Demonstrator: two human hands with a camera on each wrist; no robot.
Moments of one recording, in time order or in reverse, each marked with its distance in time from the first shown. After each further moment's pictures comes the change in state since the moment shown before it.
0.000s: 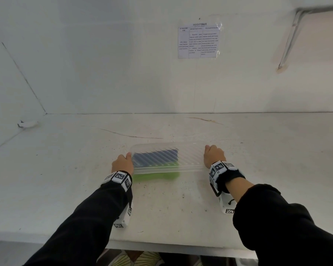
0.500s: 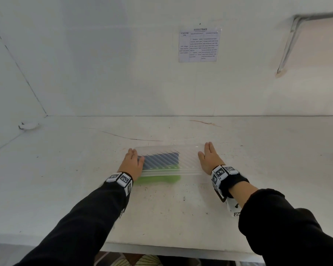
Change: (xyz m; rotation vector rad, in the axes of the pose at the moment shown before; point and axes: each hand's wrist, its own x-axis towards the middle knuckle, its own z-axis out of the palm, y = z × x) left_hand 0.008 -0.004 0.004 0.274 -0.225 0.393; right_hand -0.008 0.003 -0.001 -0.185 -0.196 -0.259
